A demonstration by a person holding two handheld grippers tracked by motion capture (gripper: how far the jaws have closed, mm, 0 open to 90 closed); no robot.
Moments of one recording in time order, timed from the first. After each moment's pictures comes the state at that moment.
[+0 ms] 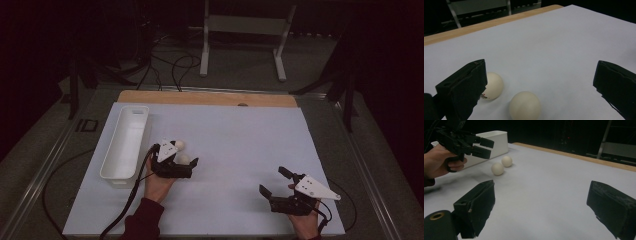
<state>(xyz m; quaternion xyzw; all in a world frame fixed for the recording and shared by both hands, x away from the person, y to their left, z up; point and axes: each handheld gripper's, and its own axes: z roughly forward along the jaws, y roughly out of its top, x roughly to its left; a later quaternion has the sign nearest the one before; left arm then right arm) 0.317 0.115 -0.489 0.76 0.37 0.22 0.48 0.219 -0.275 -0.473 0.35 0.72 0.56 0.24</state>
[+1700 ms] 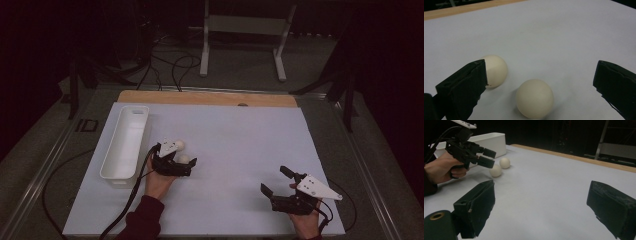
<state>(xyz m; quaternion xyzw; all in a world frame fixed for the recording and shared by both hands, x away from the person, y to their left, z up) 0.334 0.119 -0.510 0.77 0.40 0.19 0.45 0.219 -0.278 -0.473 0.35 0.71 0.56 0.24</state>
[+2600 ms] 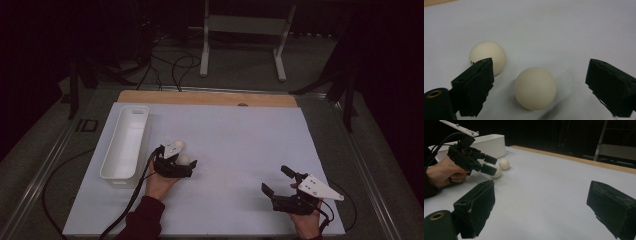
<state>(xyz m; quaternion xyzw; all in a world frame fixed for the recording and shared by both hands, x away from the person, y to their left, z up) 0.333 0.113 -0.519 0.79 0.41 0.19 0.42 0.218 -0.279 -0.471 0.35 0.71 0.56 0.24</state>
